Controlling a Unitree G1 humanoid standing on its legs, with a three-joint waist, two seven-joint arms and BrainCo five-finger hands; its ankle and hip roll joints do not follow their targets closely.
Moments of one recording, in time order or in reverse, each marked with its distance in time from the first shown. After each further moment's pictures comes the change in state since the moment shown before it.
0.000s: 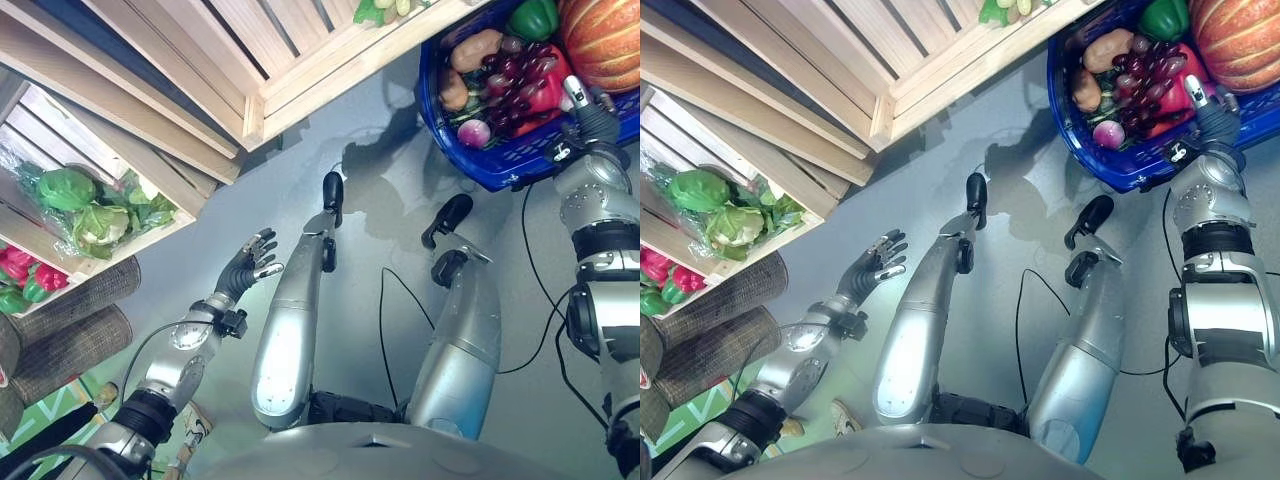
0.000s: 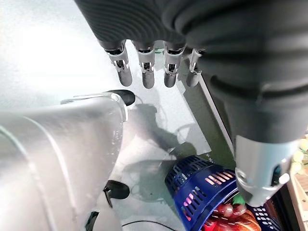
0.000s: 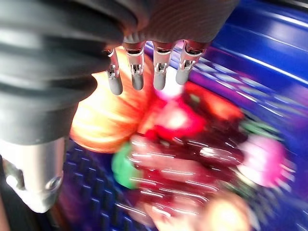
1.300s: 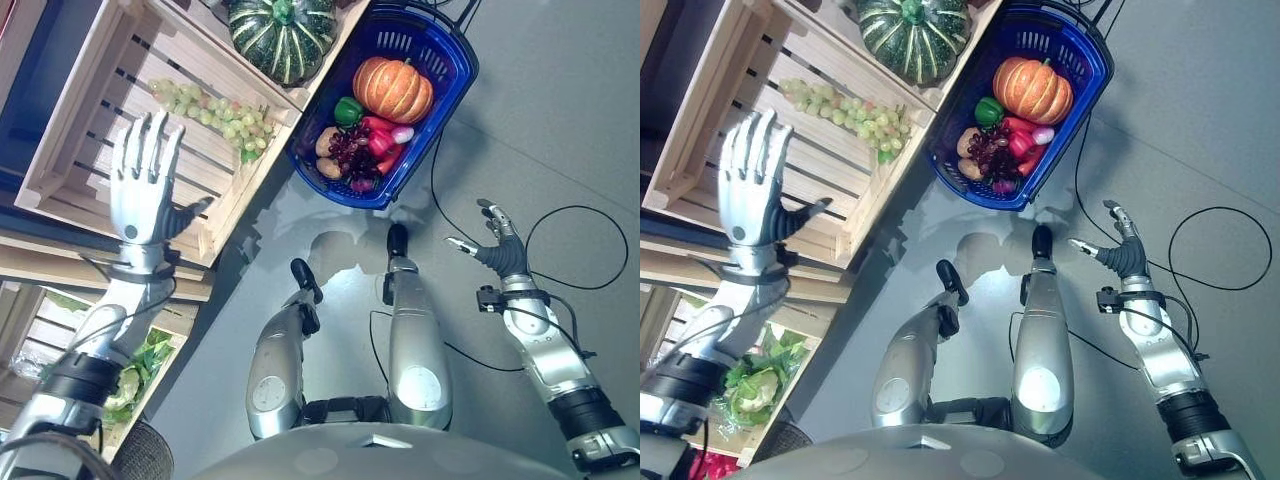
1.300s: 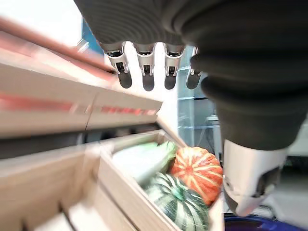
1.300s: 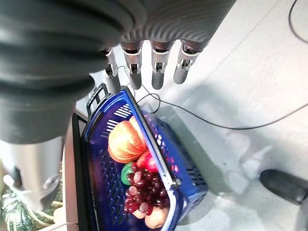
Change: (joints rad) left arm -0.157 0.297 0.202 -0.072 1.541 0.247 1.092; right arm 0.902 0.062 0.109 -0.741 -0.563 -0.103 0.051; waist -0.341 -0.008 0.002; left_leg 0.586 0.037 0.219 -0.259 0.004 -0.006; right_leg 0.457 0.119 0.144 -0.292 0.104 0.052
